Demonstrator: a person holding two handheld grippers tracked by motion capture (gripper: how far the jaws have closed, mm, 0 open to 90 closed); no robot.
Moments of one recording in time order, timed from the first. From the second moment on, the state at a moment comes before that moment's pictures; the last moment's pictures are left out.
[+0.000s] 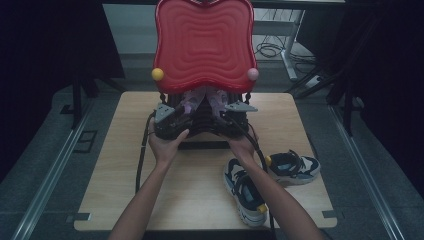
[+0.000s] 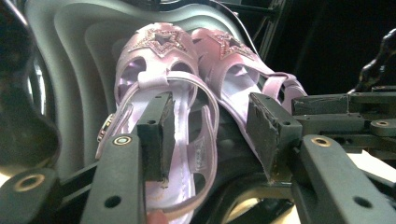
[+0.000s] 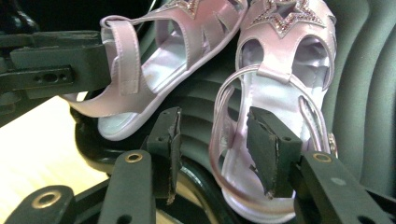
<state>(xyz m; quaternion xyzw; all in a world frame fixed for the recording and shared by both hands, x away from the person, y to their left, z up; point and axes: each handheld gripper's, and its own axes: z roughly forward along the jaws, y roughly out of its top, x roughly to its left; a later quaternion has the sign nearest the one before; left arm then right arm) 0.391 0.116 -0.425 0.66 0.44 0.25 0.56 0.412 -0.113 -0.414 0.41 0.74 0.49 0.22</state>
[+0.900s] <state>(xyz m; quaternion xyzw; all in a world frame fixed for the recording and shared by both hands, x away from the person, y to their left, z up) 0.350 0.135 -0.423 0.69 0.42 0.19 0.55 0.375 -0.144 -0.405 0.36 0.77 0.51 0.15</state>
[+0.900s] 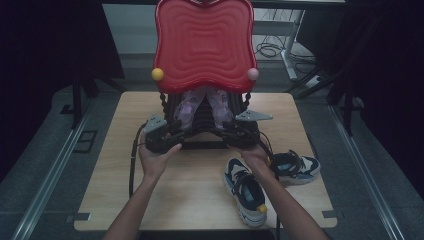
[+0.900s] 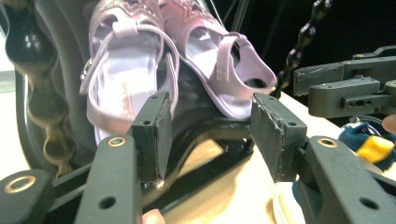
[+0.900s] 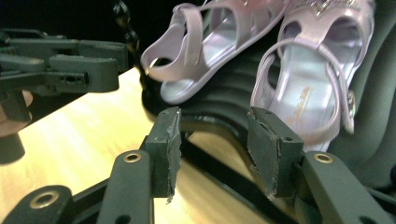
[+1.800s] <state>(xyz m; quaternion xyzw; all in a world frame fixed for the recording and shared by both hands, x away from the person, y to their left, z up) 0.280 0.176 -0.459 0.73 0.42 0.15 0.52 0.300 -0.210 -0.433 0.30 0.81 0.48 0.12</state>
